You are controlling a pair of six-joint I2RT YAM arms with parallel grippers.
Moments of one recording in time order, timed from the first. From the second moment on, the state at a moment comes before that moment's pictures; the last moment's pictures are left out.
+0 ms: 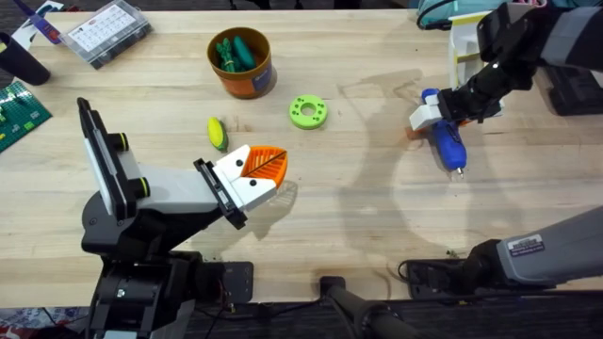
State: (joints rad) left arm -0.05 0.00 0.01 -0.08 0.91 -0.06; right arm -0.10 1.74 1.11 -0.82 -0.01 -0.23
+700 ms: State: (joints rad) left arm -0.05 0.00 0.01 -0.08 0.92 -0.06; right arm -0.10 1.75 1.12 -0.72 -0.01 -0.27
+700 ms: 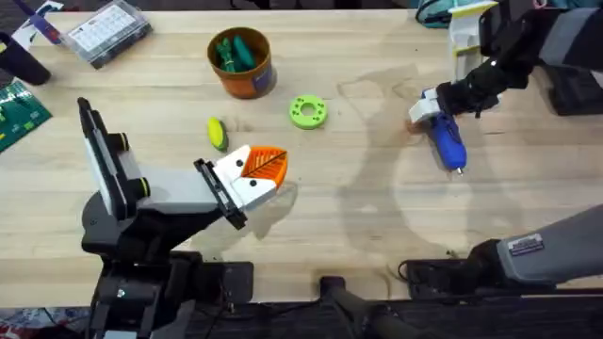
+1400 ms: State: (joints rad) left arm -0.05 0.00 0.01 -0.08 0.92 -0.06; right arm -0.10 1.78 1.14 -0.74 -0.03 -0.34
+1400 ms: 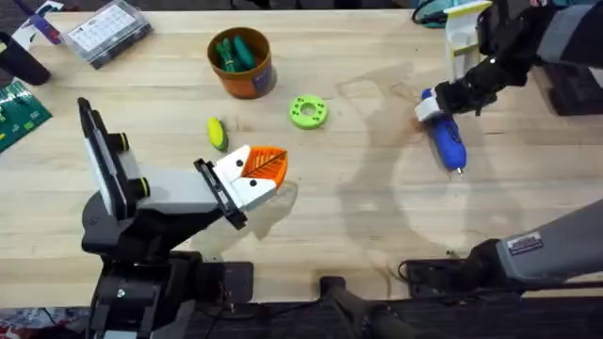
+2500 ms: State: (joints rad) left arm -0.05 0.00 0.01 -0.08 0.92 -0.06; right arm -0.10 1.79 1.25 -0.83 -0.04 -0.31
